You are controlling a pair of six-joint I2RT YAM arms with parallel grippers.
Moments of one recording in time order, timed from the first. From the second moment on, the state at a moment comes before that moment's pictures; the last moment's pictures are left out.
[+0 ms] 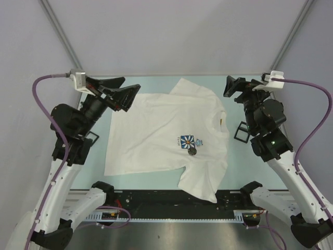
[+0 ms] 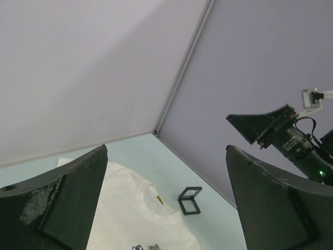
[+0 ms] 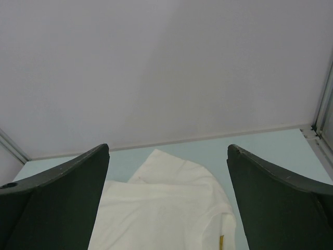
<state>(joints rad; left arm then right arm) -0.32 0.83 1.16 0.05 0.32 -0.52 0.47 0.89 1.08 0.04 0.44 0.15</state>
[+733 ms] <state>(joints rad) -0.61 1.54 1.16 0.15 0.37 -0.53 0.41 1.31 1.12 0.00 0.28 0.30</state>
